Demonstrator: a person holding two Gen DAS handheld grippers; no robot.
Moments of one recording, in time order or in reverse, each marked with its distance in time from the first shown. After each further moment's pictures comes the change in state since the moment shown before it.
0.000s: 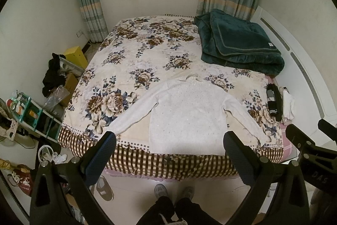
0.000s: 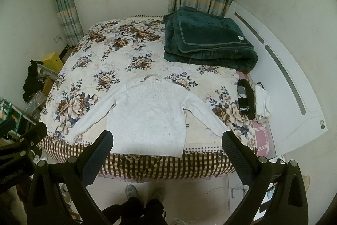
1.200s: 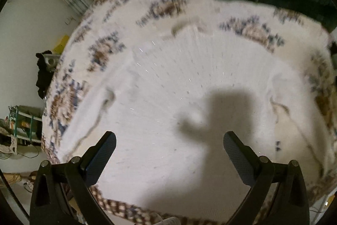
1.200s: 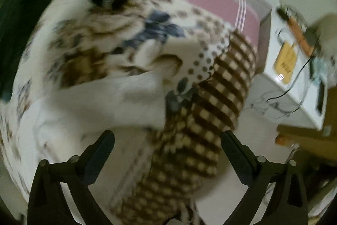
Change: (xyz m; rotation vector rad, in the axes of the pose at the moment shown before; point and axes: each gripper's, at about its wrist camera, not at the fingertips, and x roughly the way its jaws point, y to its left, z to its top) left arm 0.503 -0.197 0.022 0.113 0.267 0.266; right arm 0.625 -0.517 -0.235 1.101 0.493 -0.253
